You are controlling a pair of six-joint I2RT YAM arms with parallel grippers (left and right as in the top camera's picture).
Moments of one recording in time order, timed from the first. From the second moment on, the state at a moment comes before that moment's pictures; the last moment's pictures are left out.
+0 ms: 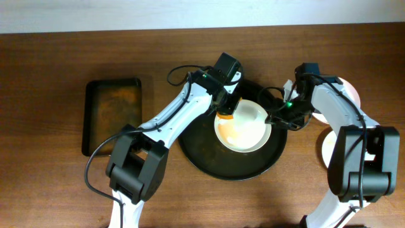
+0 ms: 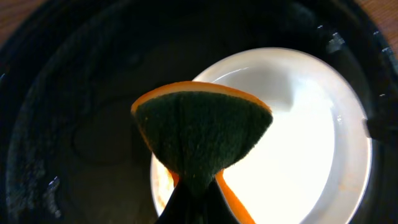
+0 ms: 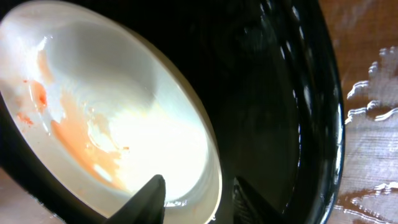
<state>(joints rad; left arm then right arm) -0.62 2.14 1.77 -0.80 0.13 -0.14 -0.04 1.92 1.31 -0.94 -0.40 0.20</state>
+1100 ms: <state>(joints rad) -0.63 2.27 1.76 -0.81 0.05 -0.14 0.04 1.91 1.19 -0.83 -0.21 0.33</state>
